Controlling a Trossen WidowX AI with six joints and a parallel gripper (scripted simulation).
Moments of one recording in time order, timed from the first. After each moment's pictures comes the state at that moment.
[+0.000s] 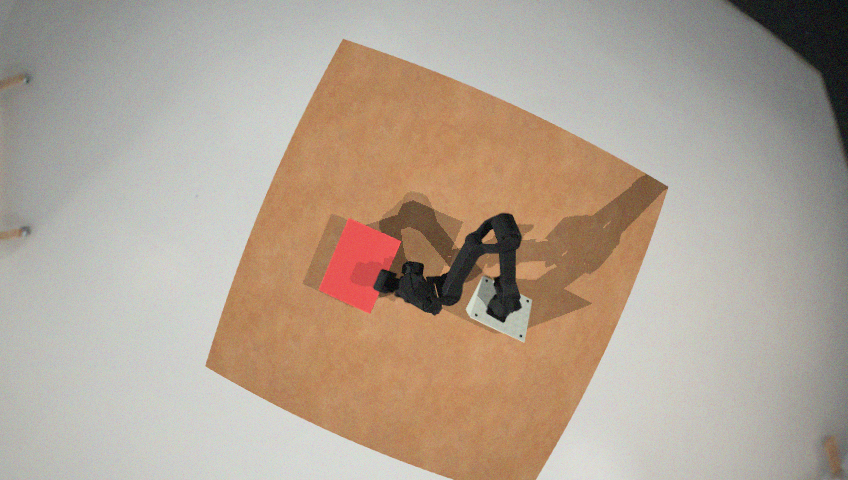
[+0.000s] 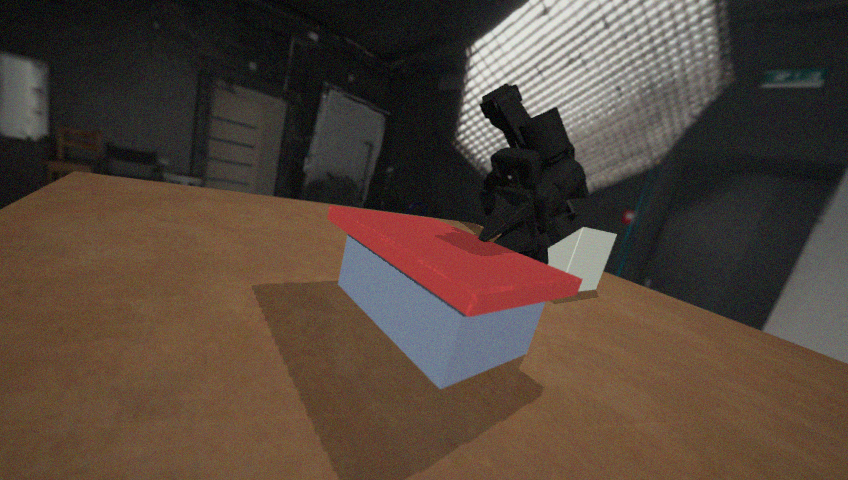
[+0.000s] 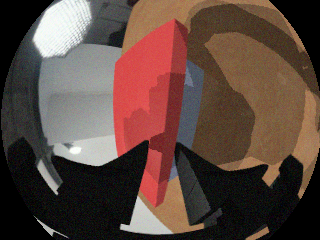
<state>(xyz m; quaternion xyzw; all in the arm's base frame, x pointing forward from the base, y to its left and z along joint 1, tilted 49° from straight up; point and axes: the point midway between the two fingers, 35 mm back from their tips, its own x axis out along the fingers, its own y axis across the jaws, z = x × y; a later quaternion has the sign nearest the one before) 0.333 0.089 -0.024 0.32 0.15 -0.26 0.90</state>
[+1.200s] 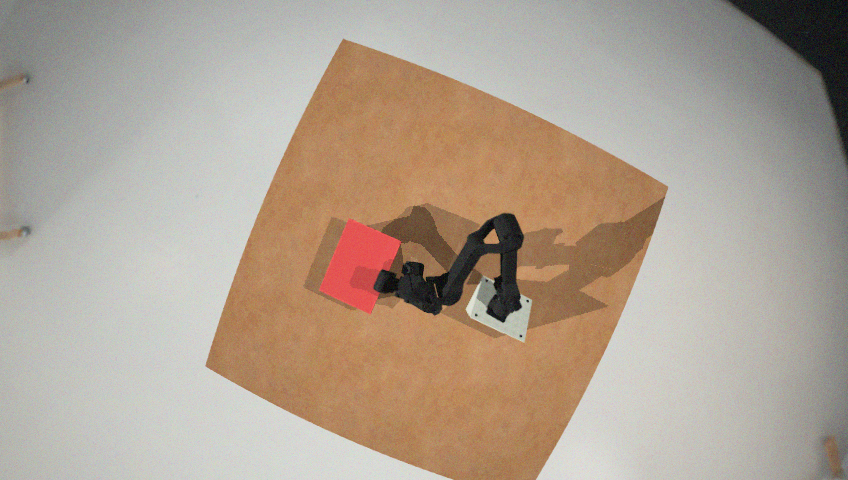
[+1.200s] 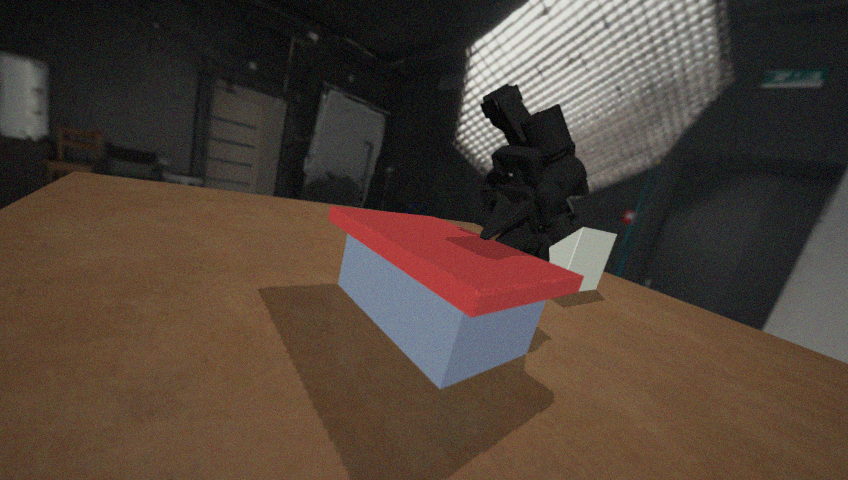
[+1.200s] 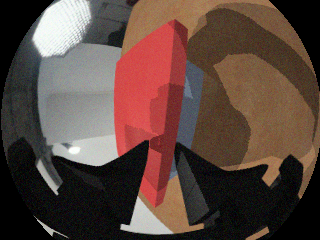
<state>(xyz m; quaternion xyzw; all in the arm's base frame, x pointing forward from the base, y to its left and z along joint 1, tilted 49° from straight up) 0.331 0.091 -0.022 0.32 0.15 -0.27 0.90</state>
